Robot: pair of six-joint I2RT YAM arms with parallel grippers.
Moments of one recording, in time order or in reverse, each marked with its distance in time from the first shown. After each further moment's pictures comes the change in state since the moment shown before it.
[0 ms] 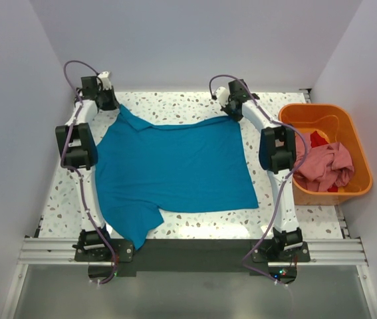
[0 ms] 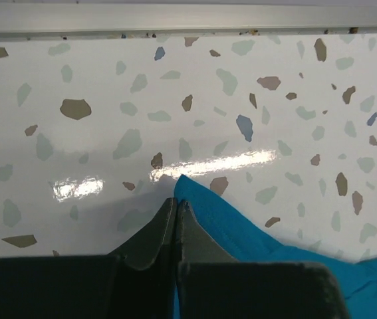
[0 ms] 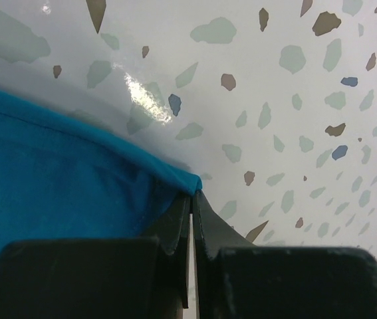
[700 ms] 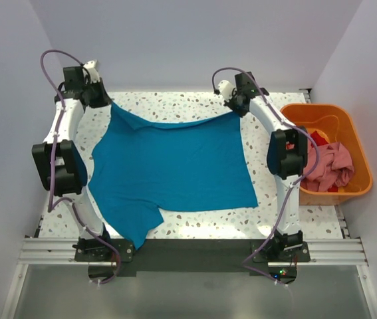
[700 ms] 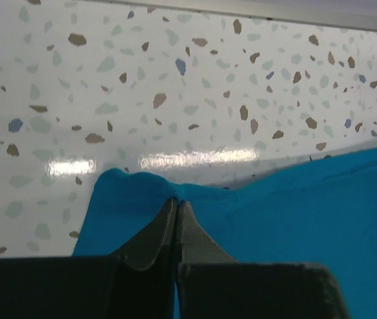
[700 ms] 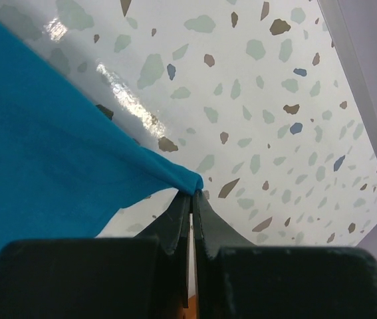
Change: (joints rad) left arm -0.001 -0.537 -0.331 -0.158 -0.018 -0.085; right arm -0.009 -0.193 -0.111 -0.032 -0.069 -0.054
